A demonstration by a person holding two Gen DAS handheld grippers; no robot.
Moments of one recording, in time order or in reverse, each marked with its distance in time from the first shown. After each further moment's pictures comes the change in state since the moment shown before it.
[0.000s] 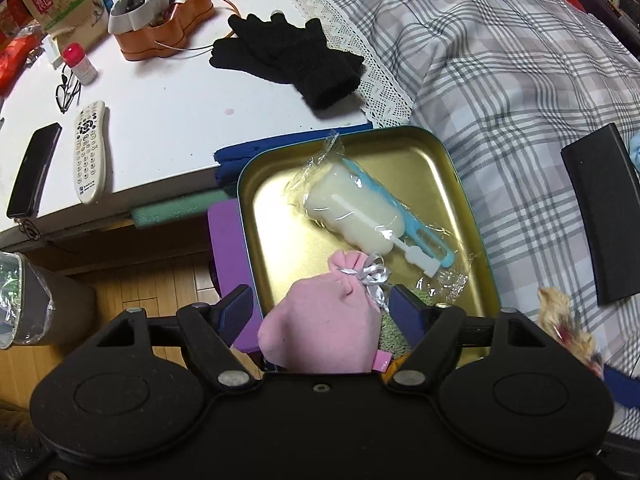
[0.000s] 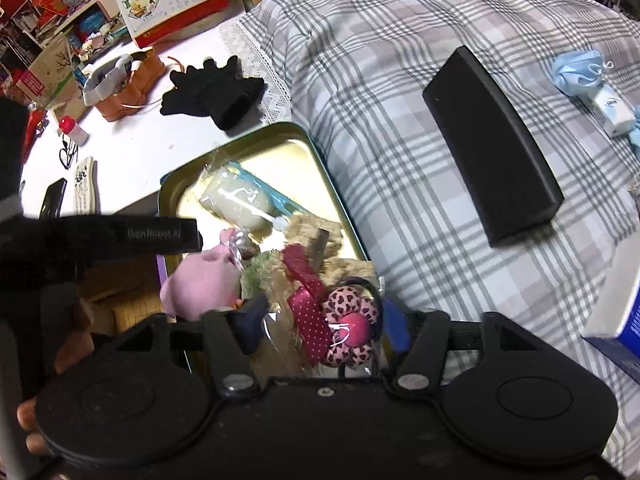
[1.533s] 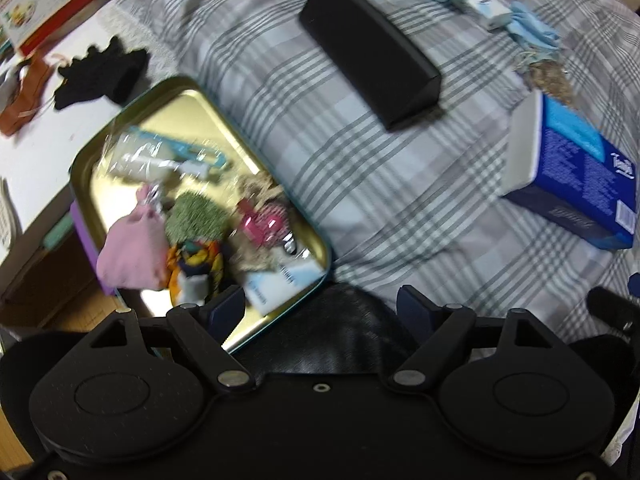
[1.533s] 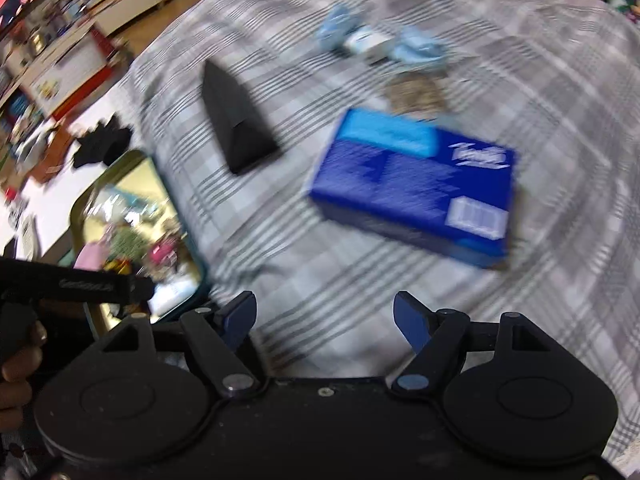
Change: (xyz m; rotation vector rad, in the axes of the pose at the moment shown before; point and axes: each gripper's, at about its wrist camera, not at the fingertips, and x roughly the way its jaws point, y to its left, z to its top) left arm -0.060 -0.155 -0.095 0.422 0.099 -0.124; right arm -0.118 -0.193 -0.124 0.278 -0.115 -0.160
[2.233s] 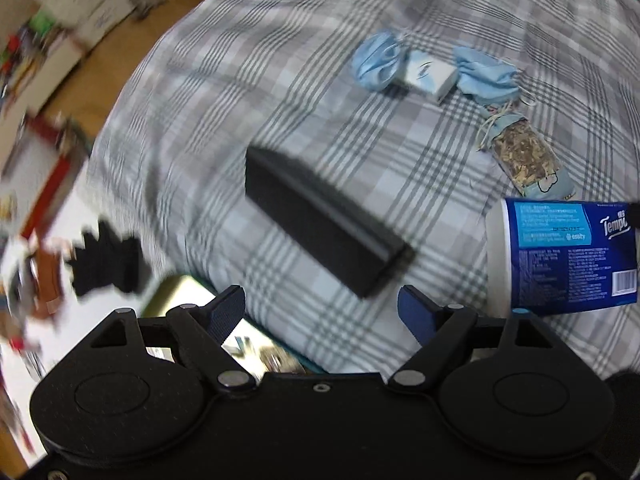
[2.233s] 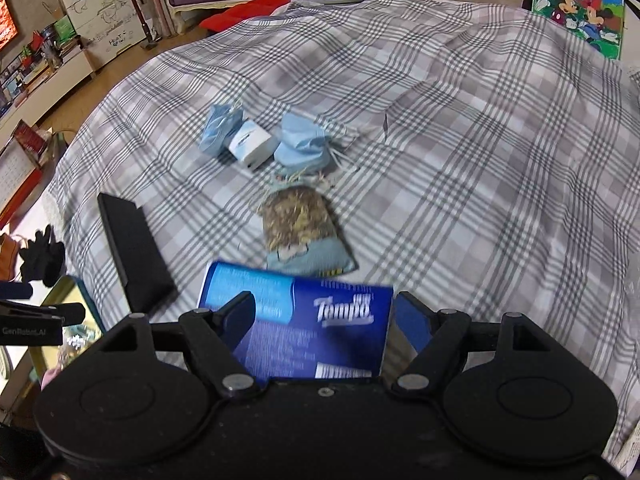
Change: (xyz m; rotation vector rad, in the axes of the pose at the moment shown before) left arm -0.020 -0.061 0.115 0.371 -0.139 0.147; right arm 0.007 -0.070 0.086 0.159 -0.112 -0.111
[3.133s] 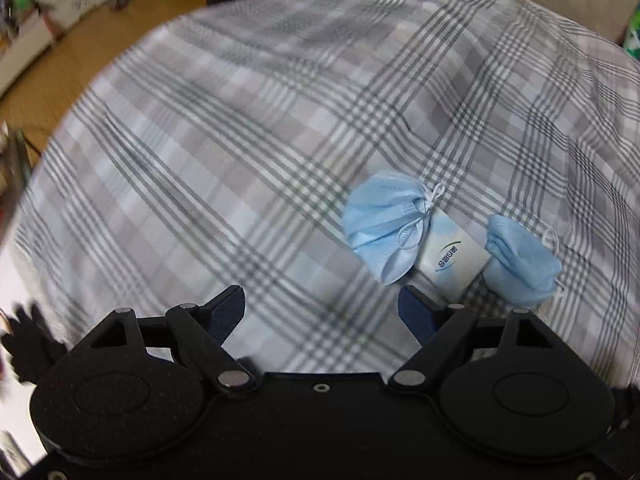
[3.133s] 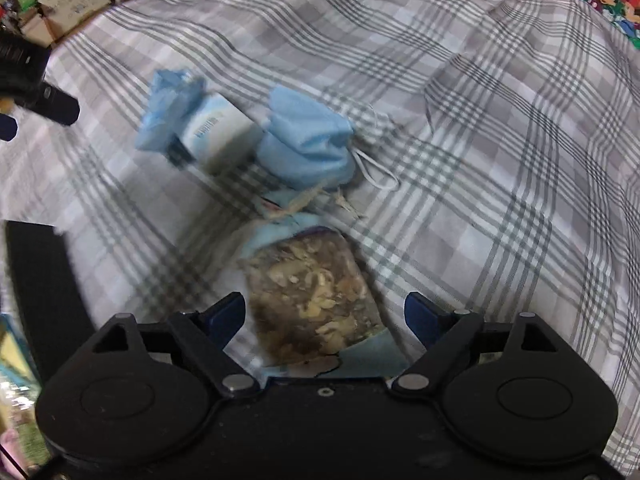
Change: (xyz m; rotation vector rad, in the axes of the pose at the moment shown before) left arm 0.100 0.026 0.175 -0.170 0.000 -0.180; right arm 0.149 0.038 0.057 -0.008 0.111 -0.135
